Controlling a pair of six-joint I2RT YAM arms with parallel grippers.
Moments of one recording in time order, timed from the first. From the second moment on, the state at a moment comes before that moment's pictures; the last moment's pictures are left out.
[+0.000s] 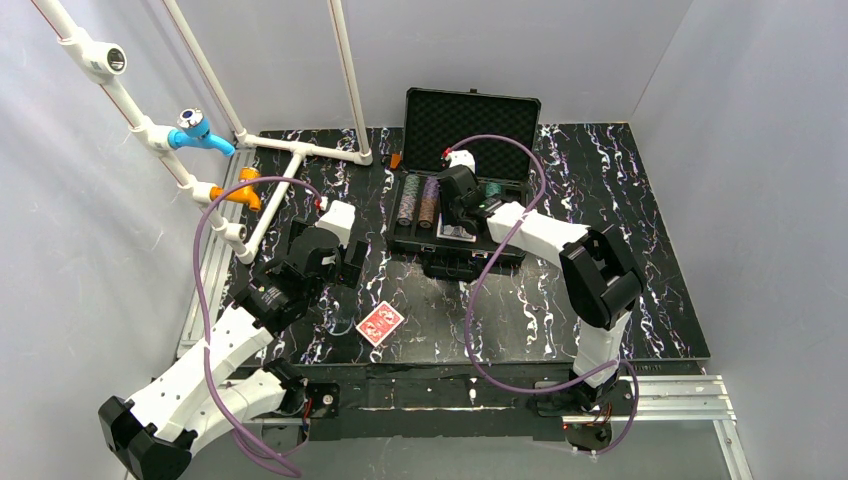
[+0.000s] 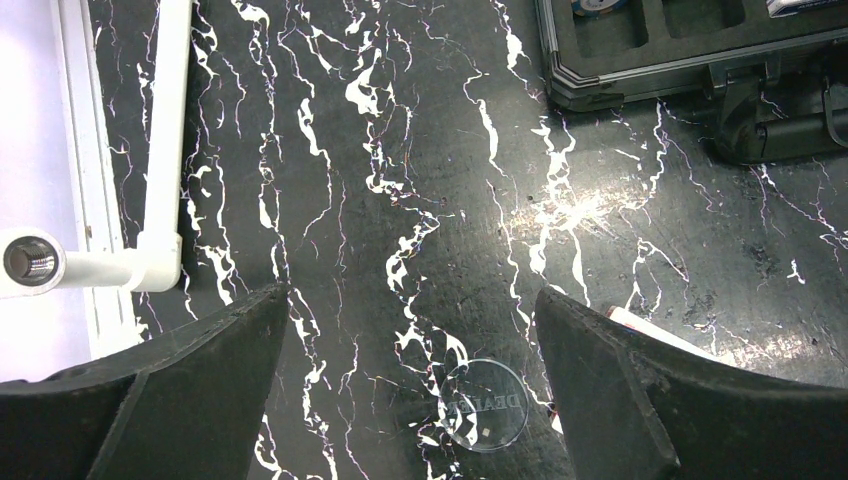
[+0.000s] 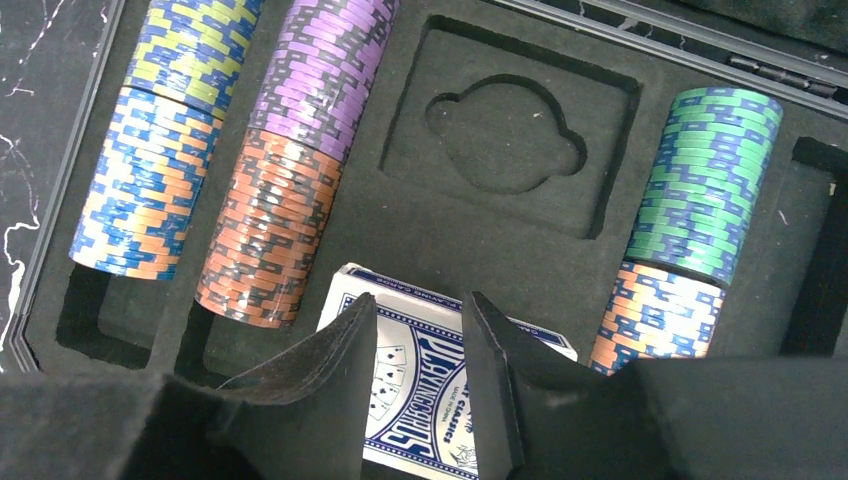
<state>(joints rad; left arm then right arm) -0.66 0.84 0.82 -0.61 -0.48 -0.03 0.71 1.85 1.32 -0.21 0.37 0.34</state>
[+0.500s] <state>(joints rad) -0.66 0.84 0.82 -0.61 -0.47 -0.03 0.70 1.85 1.26 -0.12 0.31 0.31</state>
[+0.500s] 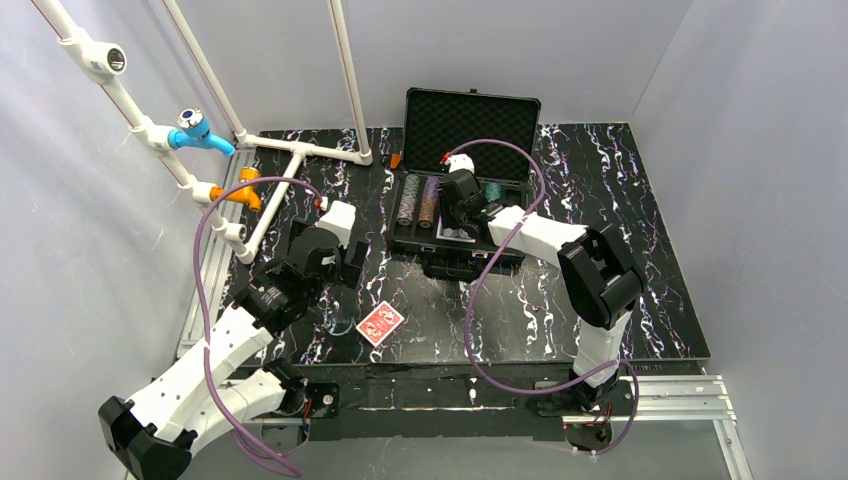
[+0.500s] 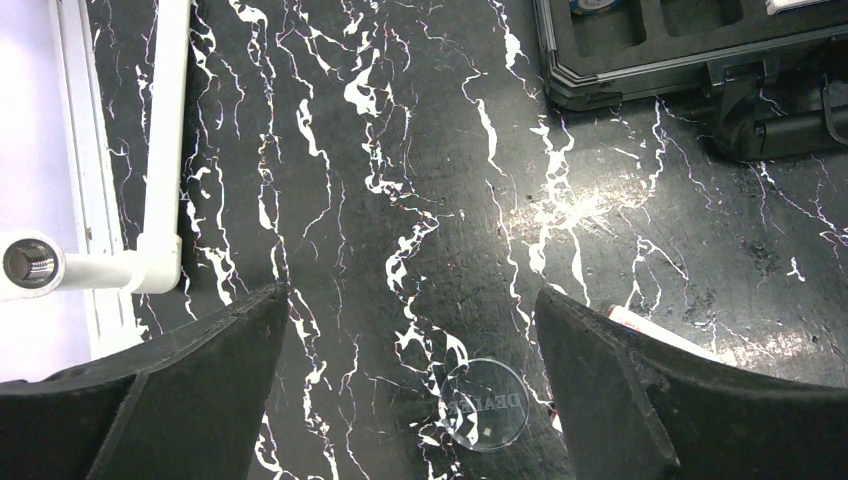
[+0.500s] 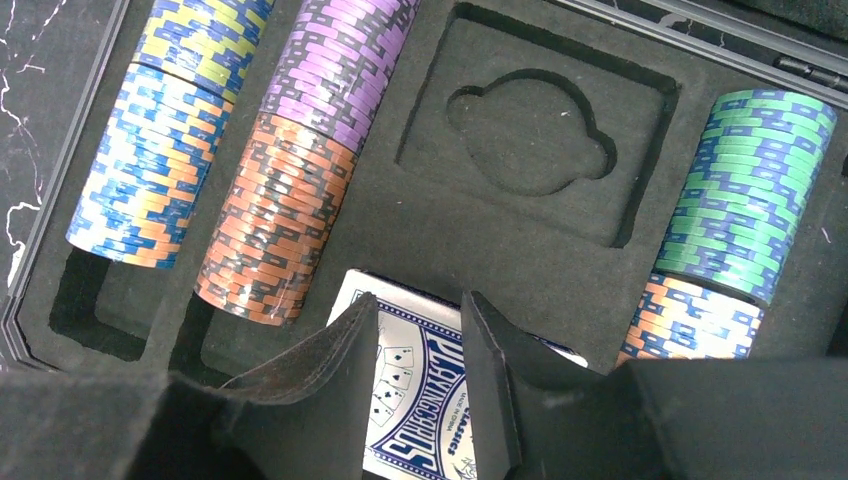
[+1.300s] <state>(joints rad) -0.66 0.84 0.82 -0.61 -0.47 -0.03 0.71 1.75 1.17 -0.20 0.30 0.35</state>
